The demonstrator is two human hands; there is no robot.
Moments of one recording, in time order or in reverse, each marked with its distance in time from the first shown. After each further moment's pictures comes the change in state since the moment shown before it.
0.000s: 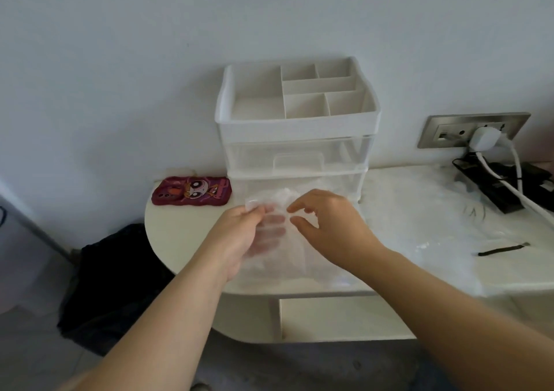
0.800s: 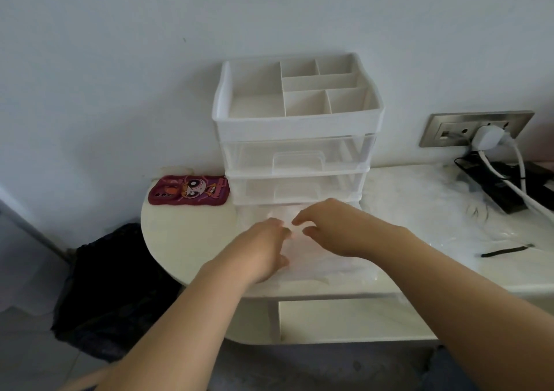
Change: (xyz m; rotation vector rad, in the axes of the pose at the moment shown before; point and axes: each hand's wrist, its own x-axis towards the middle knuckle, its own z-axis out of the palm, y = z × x) left_hand 0.018 -0.016 0.010 1.418 -0.250 0.334; right_hand 0.020 0.011 -0.009 -0.246 -0.488 0.073
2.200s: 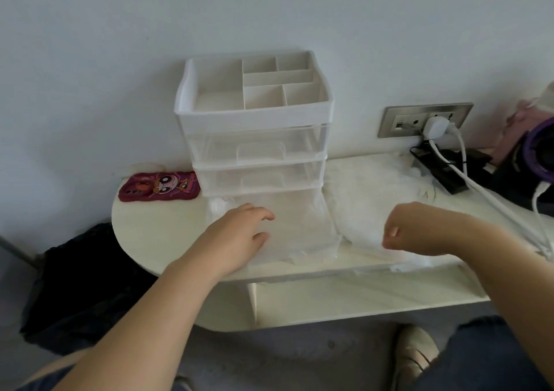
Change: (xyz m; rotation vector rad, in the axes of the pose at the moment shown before) left_hand -0.016 0.013 0.005 -0.115 0.204 0.104; right_hand -0.111 0.090 -0.034 -0.132 -0.179 0.419
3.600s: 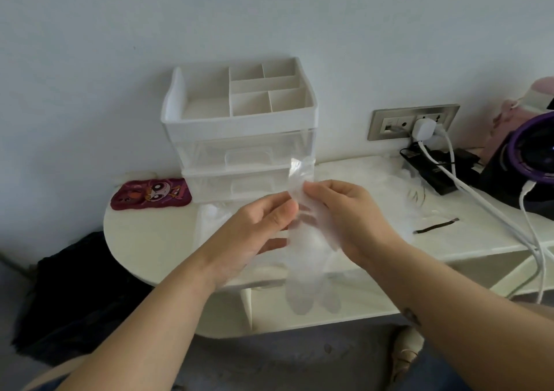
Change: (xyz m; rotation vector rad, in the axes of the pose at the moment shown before) left_hand -0.010 0.048 -0.013 -1.028 -0.199 0.091; right_hand -0.009 -0.085 0.003 1.547 0.365 -0.196
